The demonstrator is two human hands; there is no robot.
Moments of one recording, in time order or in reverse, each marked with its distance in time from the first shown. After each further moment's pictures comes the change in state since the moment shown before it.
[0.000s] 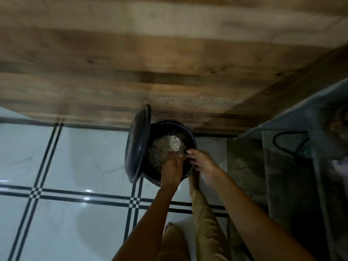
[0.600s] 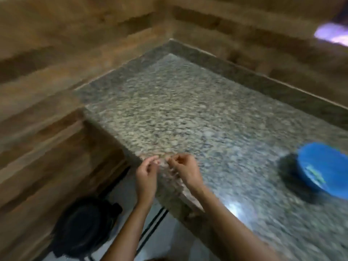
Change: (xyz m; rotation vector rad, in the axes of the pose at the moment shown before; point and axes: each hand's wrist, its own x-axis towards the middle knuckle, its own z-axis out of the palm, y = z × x) left_hand -0.399 0.224 0.074 -0.127 -0.537 0.739; right_hand -0.462 0.110 -0.231 0.249 0.787 -0.612
